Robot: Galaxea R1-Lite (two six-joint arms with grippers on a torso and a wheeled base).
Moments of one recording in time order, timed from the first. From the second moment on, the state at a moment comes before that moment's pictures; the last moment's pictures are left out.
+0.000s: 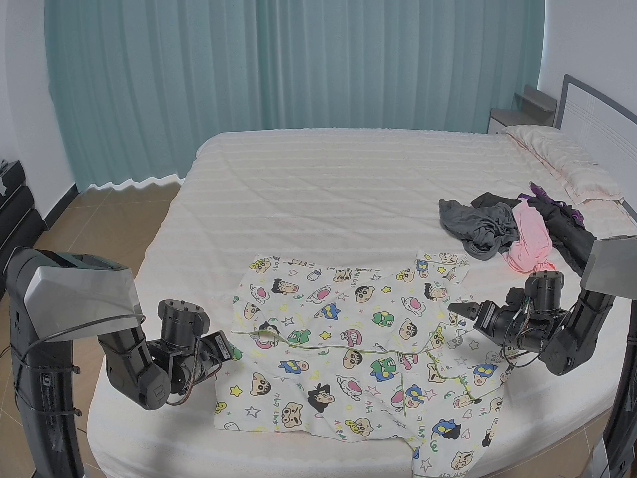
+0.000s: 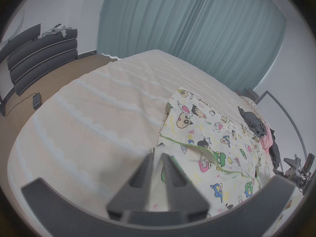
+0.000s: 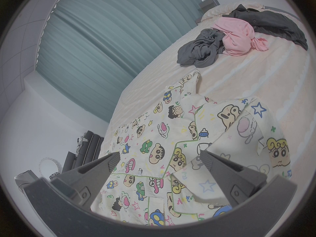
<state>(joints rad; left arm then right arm) -0.31 2.30 -0.58 -1.06 0.21 -0.62 0.11 2.22 -0.52 -1.19 0.31 0.63</state>
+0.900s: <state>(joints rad) -0.25 2.01 -0.23 -1.07 -0.41 -0.96 0.08 2.16 -0.46 -1.19 0.31 0.64</state>
